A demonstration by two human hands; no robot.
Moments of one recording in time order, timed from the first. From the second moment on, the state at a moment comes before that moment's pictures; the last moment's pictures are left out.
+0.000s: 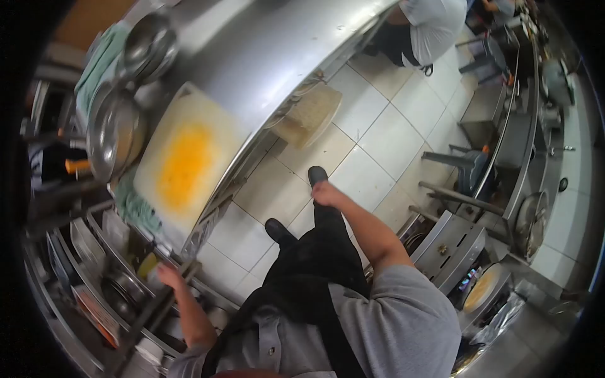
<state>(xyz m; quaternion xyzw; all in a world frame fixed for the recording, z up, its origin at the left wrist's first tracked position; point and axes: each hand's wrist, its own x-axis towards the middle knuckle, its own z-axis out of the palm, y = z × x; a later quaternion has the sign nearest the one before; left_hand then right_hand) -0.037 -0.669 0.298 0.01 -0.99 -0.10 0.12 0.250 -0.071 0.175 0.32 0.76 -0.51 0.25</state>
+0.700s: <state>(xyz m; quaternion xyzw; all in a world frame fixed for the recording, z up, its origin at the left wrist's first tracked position) -0.017 0.018 -0.014 0.21 -0.71 -0.51 -0.43 0.047 0.195 0.018 0.39 0.85 -0.33 0.09</state>
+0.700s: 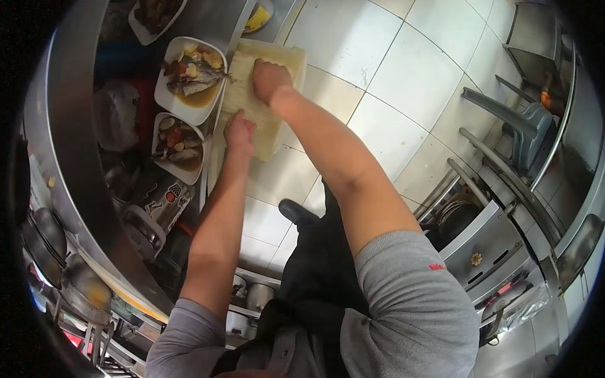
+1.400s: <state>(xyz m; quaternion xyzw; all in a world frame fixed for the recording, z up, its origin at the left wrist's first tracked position) -0.029 0.002 0.025 0.25 -0.42 -0.61 -0.62 0.035 0.221 -0.027 0.28 0.49 -0.72 0.40</state>
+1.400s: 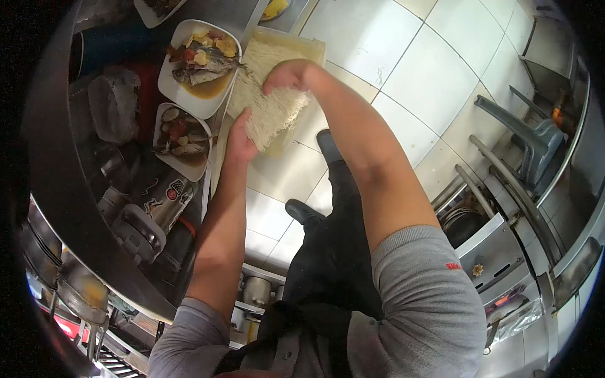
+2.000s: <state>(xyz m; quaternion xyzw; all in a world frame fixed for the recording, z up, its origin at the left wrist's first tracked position) -0.035 -0.023 0.009 0.26 -0.51 -0.54 -0.61 0.065 0.154 0.020 0.36 0.60 -0.67 0.26</state>
